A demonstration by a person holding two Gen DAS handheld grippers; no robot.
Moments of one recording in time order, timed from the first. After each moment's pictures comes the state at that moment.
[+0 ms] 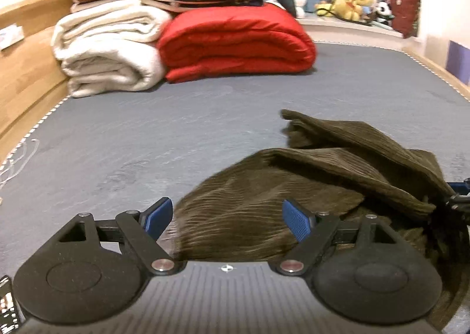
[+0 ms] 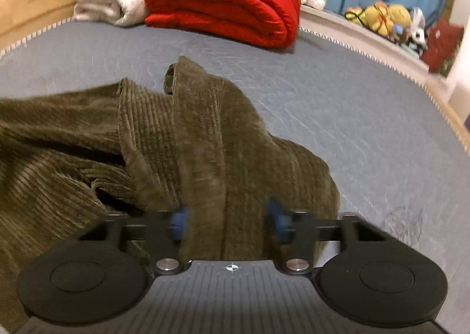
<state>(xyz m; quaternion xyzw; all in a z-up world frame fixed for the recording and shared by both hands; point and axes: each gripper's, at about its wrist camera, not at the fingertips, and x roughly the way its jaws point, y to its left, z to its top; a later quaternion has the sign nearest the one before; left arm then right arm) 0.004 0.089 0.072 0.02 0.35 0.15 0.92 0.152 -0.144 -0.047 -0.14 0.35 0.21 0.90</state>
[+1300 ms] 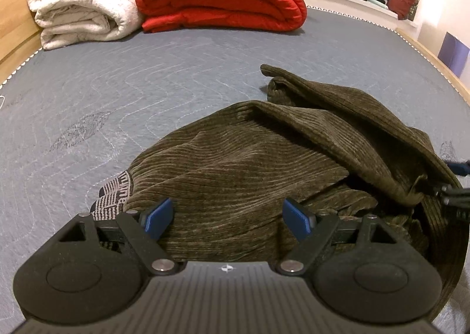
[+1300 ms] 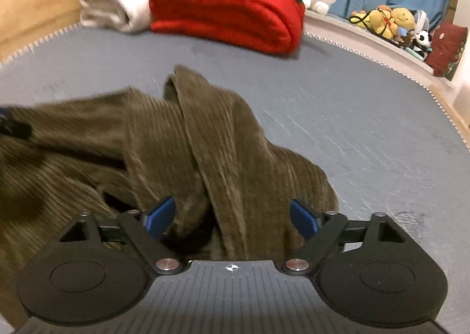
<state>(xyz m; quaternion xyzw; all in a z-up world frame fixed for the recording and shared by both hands) 0.035 0.101 0.022 -0.04 0.42 0.12 0.90 0.159 -0.141 -0.048 -0.15 0.35 0.21 0.90</state>
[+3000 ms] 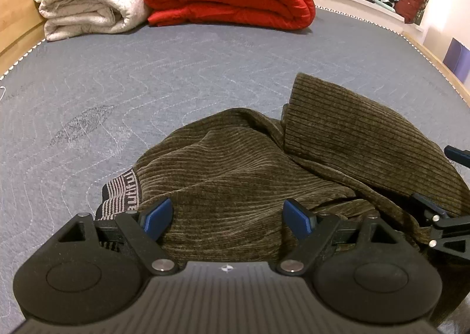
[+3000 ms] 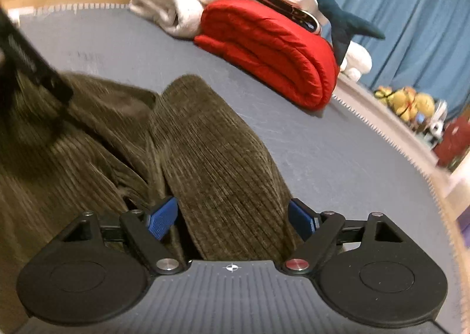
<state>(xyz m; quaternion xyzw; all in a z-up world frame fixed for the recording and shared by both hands) 0.039 0.119 0.019 -0.06 0.43 0.12 0.89 0.120 -0.071 -0.051 -0.31 0.23 0.24 0.89</state>
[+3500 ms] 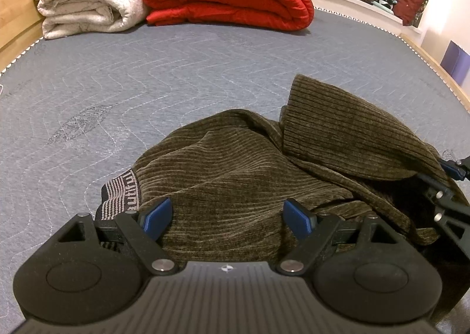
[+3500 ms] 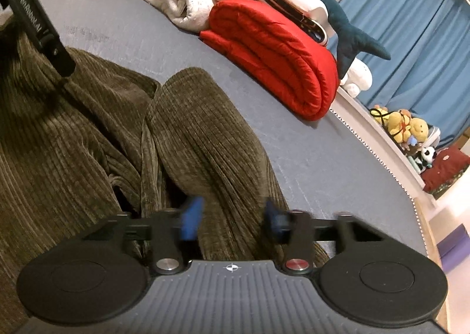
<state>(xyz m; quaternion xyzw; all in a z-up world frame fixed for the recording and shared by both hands) 0.038 0.122 0.020 -0.06 0.43 0.11 0.89 0.117 -0.071 -0.052 -0.34 0.21 0.24 0.89</state>
